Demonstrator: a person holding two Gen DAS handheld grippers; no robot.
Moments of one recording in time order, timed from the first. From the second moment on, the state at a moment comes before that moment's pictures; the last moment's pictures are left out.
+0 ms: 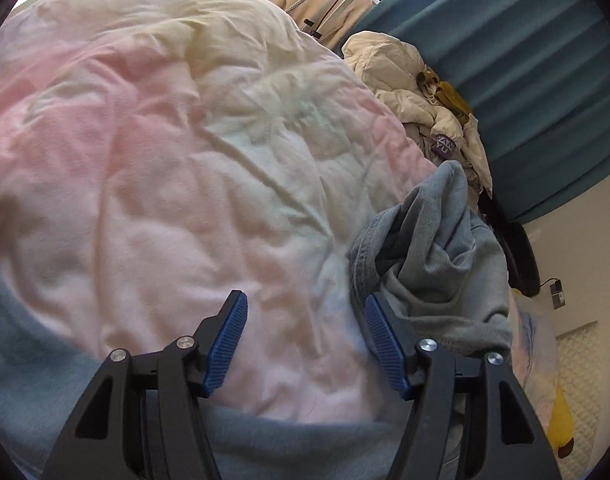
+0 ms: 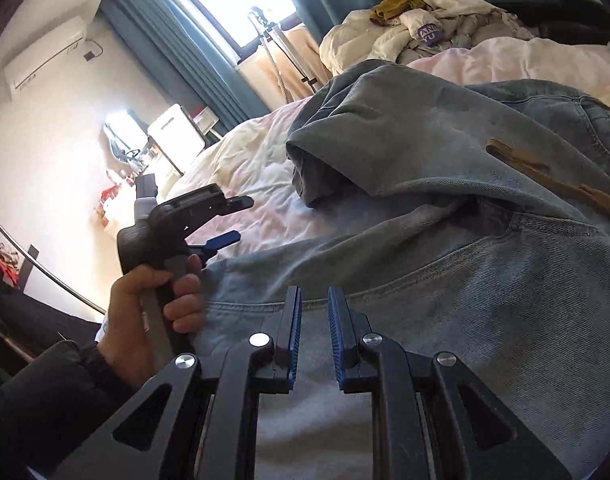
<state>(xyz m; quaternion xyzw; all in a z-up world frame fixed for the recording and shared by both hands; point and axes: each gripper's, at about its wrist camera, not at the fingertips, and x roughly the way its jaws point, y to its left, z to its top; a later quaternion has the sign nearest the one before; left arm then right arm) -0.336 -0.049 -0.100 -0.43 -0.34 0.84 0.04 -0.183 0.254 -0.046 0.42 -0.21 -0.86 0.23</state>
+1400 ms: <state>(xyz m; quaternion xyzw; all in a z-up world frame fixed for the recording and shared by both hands) -0.293 0.235 -0.022 -0.41 -0.10 0.84 0.35 -0.189 0.432 -0.047 0.34 -0.39 -0.86 -0.01</state>
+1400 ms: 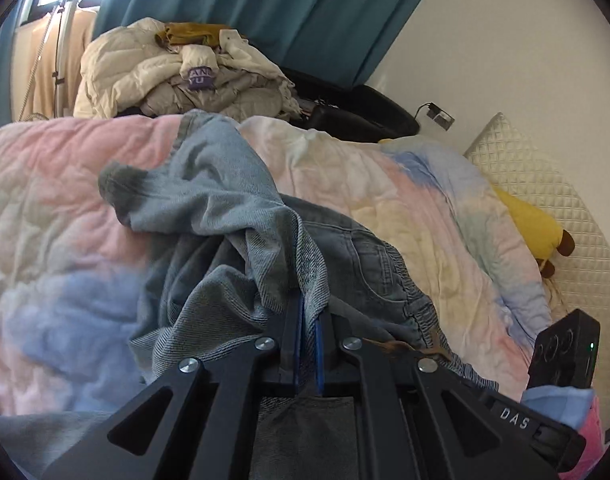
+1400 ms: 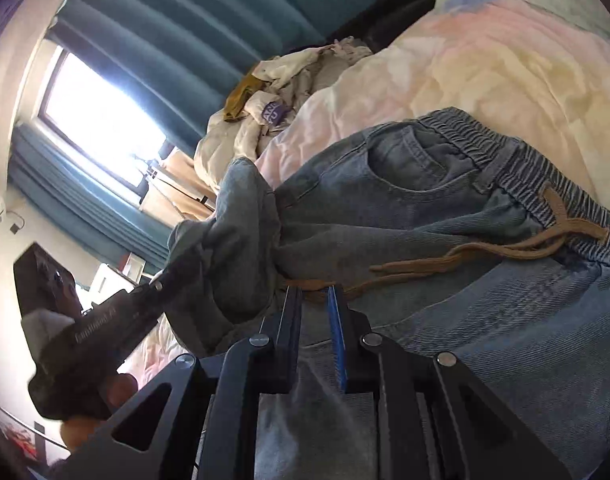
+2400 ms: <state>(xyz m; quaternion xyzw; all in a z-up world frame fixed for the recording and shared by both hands) -0.377 0.090 -0.102 -0.44 -0.50 0.69 0.29 -0.212 0.359 -0.067 0.40 -0.31 -0.86 0.05</state>
